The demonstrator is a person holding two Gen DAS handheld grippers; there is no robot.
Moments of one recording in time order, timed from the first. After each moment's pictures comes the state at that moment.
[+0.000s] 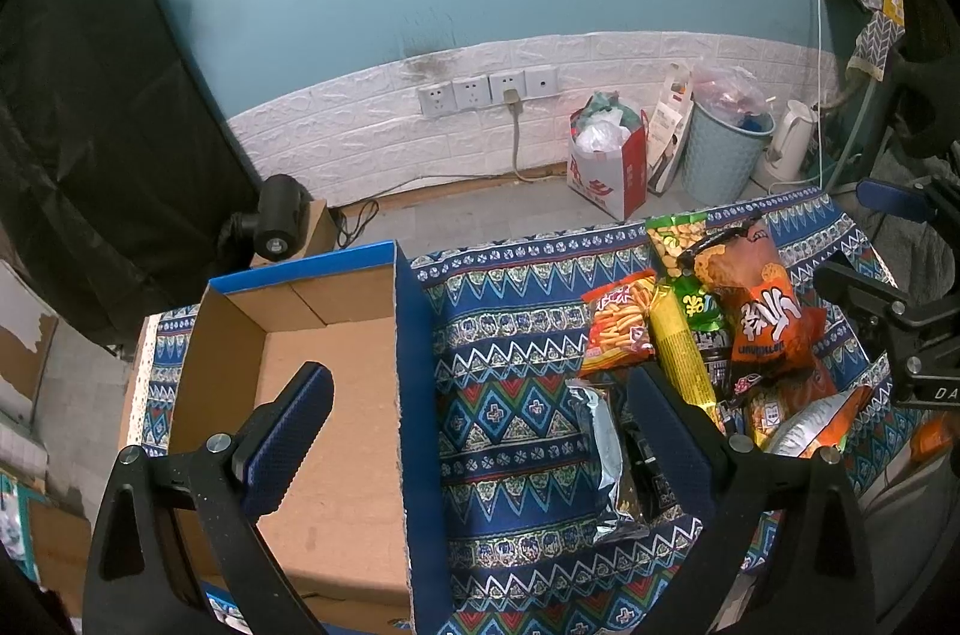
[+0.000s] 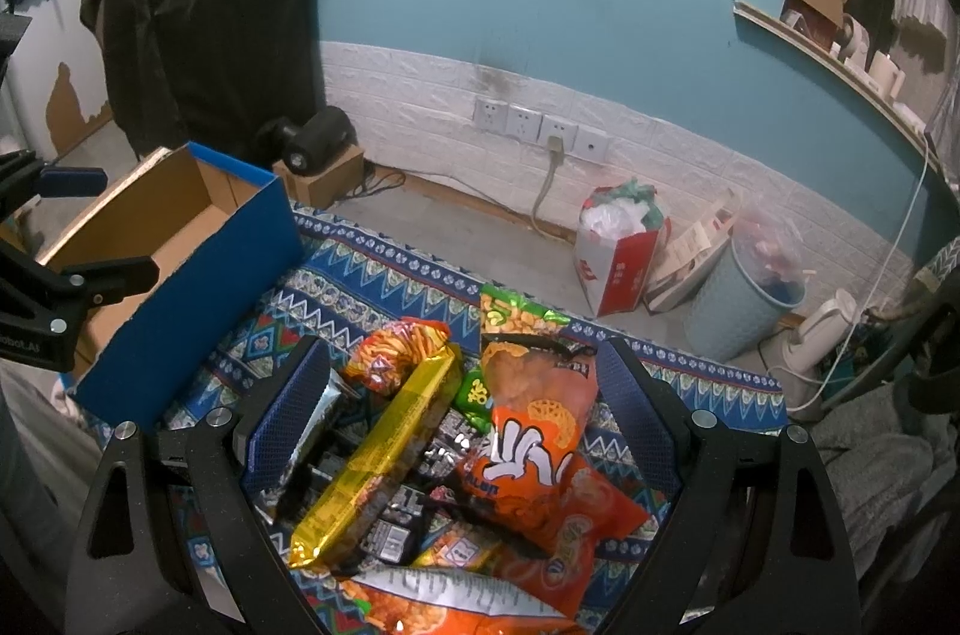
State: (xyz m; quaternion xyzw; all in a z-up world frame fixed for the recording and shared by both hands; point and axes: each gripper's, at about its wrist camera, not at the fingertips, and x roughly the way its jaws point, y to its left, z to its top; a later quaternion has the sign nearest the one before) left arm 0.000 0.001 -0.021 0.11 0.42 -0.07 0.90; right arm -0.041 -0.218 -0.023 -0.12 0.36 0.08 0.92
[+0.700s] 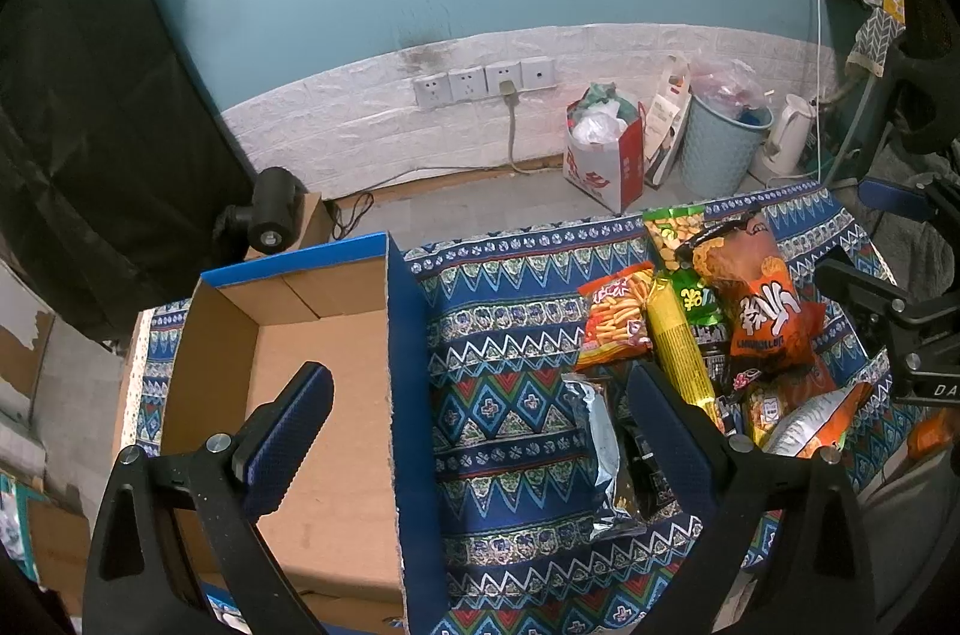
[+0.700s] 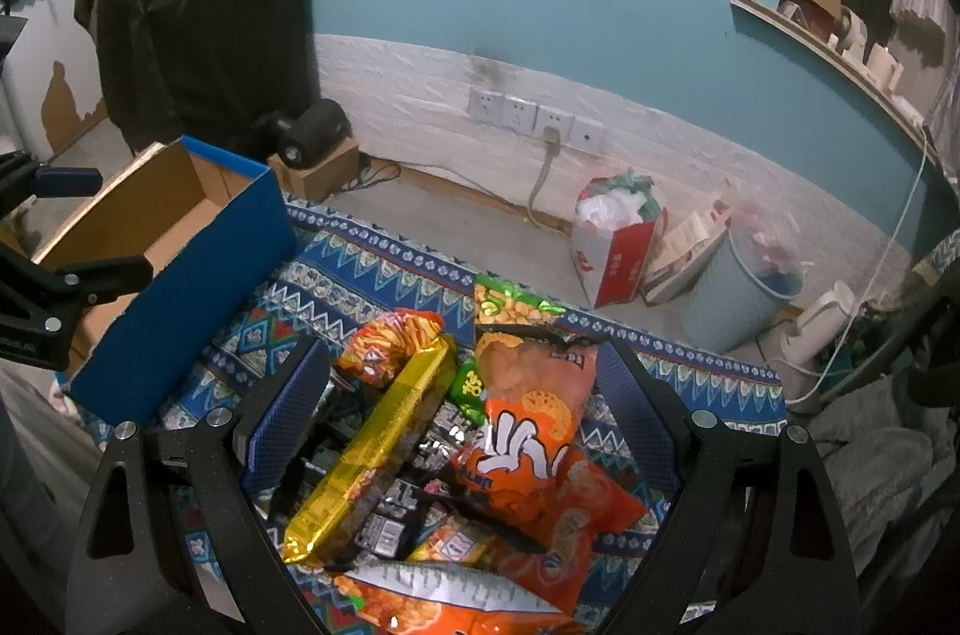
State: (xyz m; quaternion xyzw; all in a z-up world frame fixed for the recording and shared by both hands) left arm 0.006 -0.001 -0.026 0.11 0.44 -0.07 0.89; right arm -0.035 -0.221 -0.023 -0.12 0.37 0.07 0.92
